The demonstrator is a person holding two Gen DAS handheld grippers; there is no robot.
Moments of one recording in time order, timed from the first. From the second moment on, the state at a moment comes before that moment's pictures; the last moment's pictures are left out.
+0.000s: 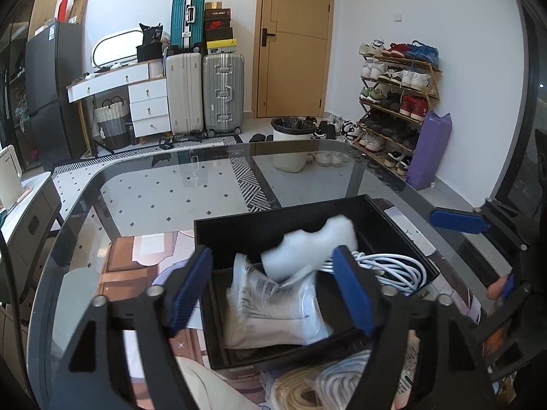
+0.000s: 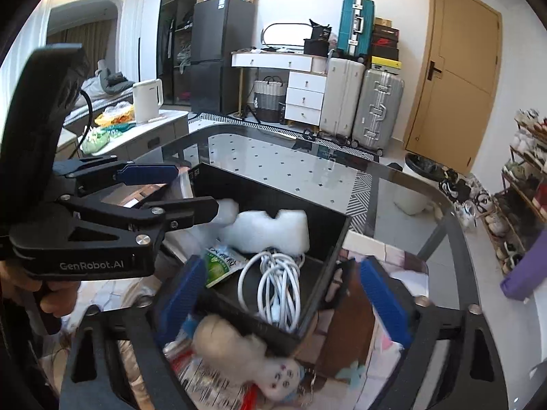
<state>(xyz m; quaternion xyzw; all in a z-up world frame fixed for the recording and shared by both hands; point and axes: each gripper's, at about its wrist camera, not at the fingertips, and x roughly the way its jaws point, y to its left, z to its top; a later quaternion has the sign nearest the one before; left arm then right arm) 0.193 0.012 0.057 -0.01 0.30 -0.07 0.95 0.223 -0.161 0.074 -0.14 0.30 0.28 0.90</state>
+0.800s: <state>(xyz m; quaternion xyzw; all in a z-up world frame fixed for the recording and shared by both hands) 0.109 0.010 0.053 -0.03 0.29 -0.02 0.96 0.170 -0.219 0.047 -0.06 0.36 0.26 0.89</state>
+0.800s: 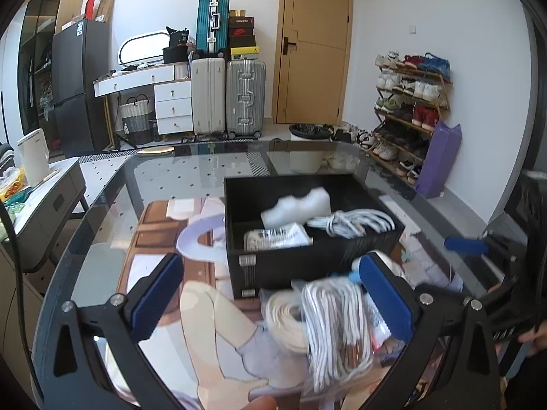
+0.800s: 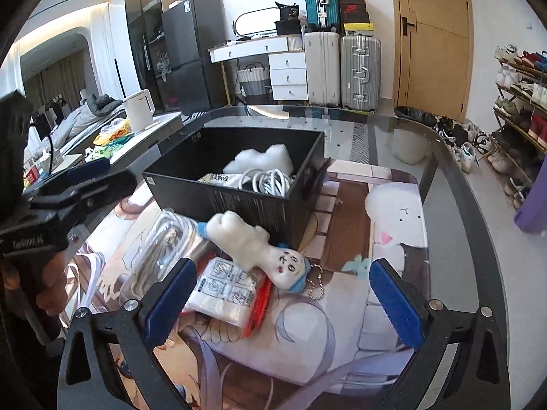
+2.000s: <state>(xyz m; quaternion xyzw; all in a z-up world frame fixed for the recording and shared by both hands) 0.098 0.011 0.010 -0.05 0.35 -0.04 0.94 0.177 -0.189 0.004 -0.07 0.44 0.26 0.85</state>
